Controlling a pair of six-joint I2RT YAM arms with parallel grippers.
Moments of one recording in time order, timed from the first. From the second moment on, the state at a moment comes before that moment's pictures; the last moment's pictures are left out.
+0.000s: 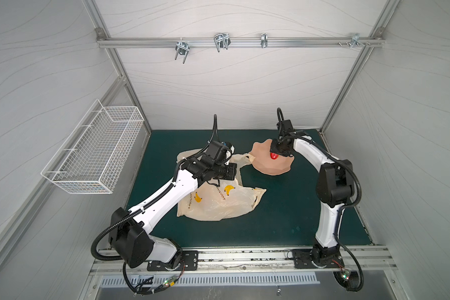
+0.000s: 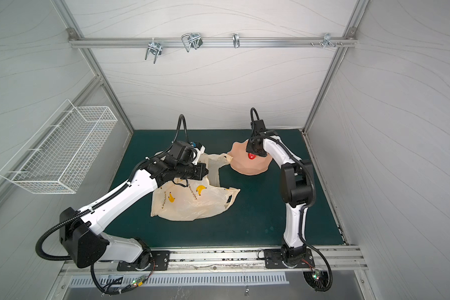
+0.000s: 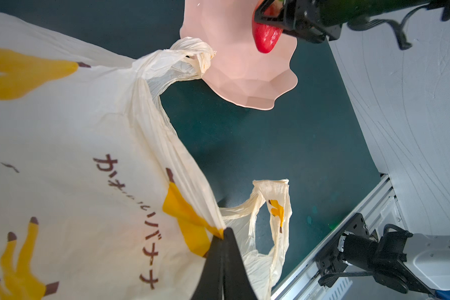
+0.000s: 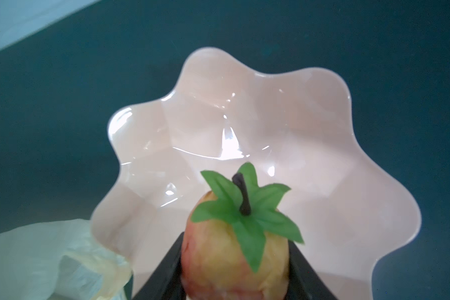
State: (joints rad) left arm -0.62 1.40 1.27 -0.71 0.20 -0.43; right arm 0.31 1.98 1.72 -0.75 -0.02 0.48
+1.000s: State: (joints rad) left arm -0.62 1.40 1.27 -0.70 0.20 -0.43; right arm 0.14 1.47 1.04 -0.46 -0.63 0.78
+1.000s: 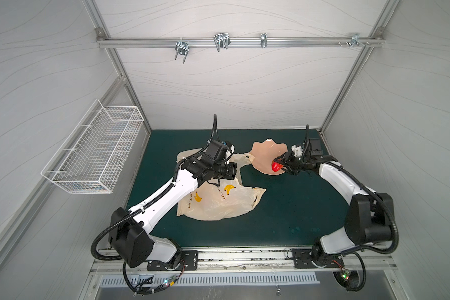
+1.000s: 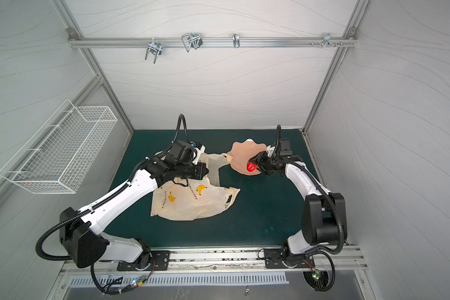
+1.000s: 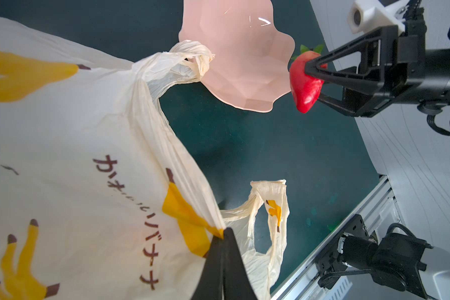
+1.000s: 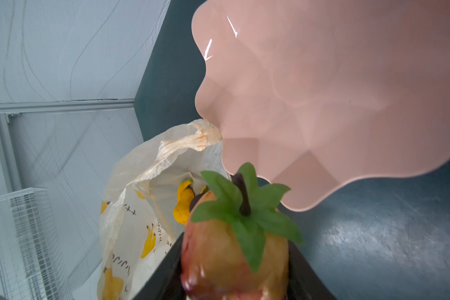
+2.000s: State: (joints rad) left arm -0.62 1.37 1.27 -0.71 0.21 -0.43; right arm 0.08 1.23 0.74 -0.30 -0.83 0.94
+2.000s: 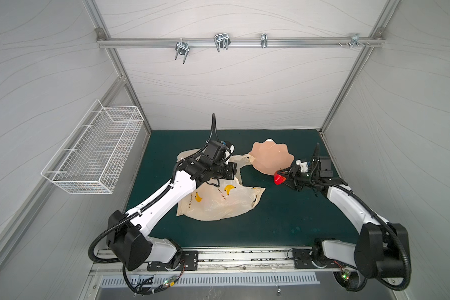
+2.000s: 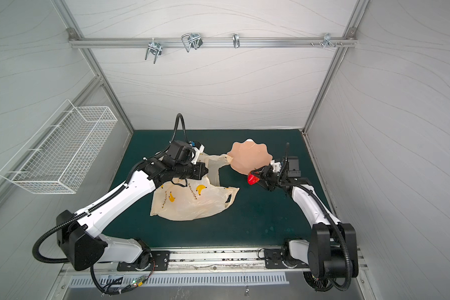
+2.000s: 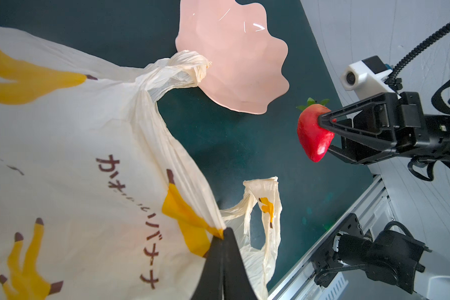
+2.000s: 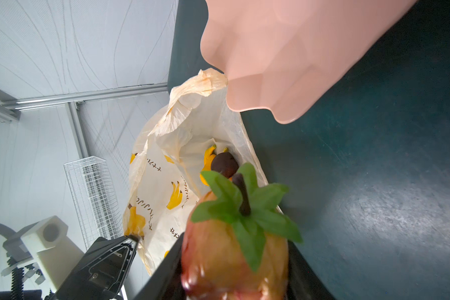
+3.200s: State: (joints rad) left arm -0.63 1.35 1.27 -0.71 0.21 -0.43; right arm 0.36 1.46 0.79 0.00 -0.87 1.11
